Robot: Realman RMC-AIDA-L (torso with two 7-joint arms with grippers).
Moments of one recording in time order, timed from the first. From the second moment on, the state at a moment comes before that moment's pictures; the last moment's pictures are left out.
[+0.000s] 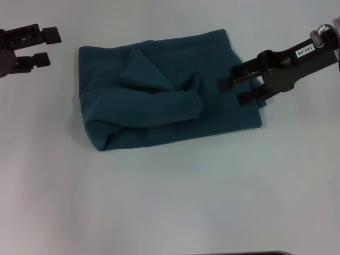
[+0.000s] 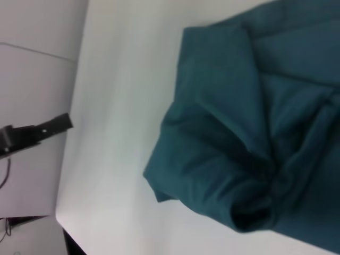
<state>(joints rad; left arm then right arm) -0.46 -2.00 -2.58 -0.95 -1.12 1.73 -2.51 0.84 1.93 -0.71 -0.61 -2.37 -1.76 2.65</state>
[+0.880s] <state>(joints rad) -0.48 -2.02 -2.59 -0.98 -1.13 1.71 -2.47 0.88 1.99 -0.82 -0.46 -2.35 -1.39 2.76</state>
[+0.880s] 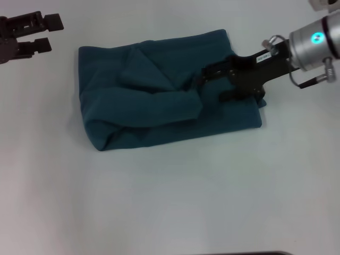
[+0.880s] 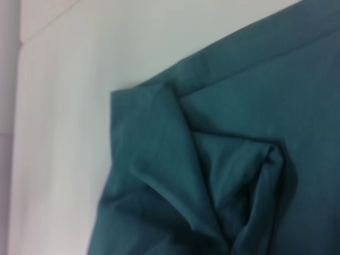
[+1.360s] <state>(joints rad) -0.49 -2.02 -2.59 -0.98 -1.13 1.70 -2.47 0.92 2.05 -0.88 -0.45 -2.35 -1.25 2.75</state>
